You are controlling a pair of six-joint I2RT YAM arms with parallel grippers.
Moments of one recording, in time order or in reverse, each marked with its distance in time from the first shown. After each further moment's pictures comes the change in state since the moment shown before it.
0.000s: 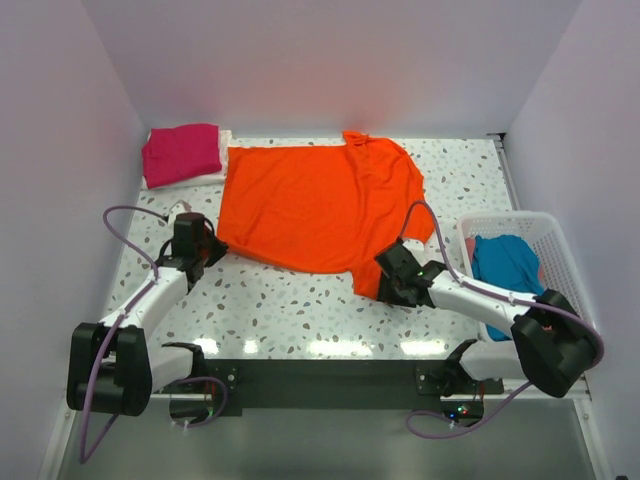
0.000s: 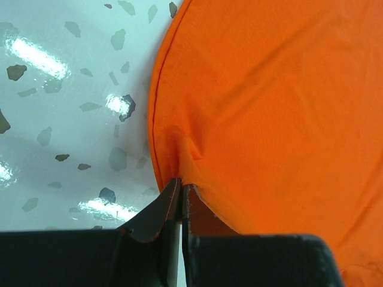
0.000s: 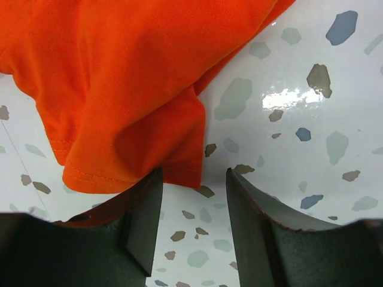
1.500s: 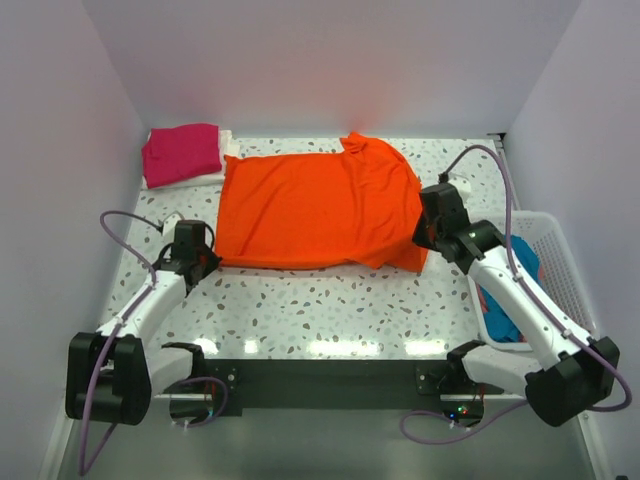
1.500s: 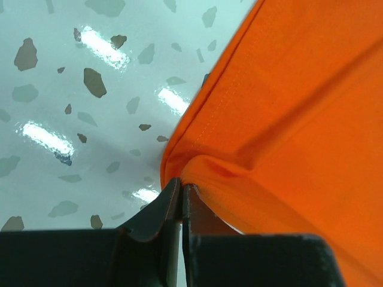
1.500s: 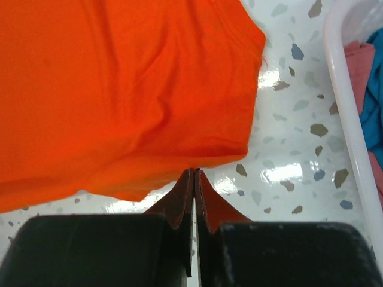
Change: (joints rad) left arm 0.000 -0.066 -0.021 -0.195 -0.147 0.028; right arm -0.250 -0.193 0.412 -0.269 0.099 -0.188
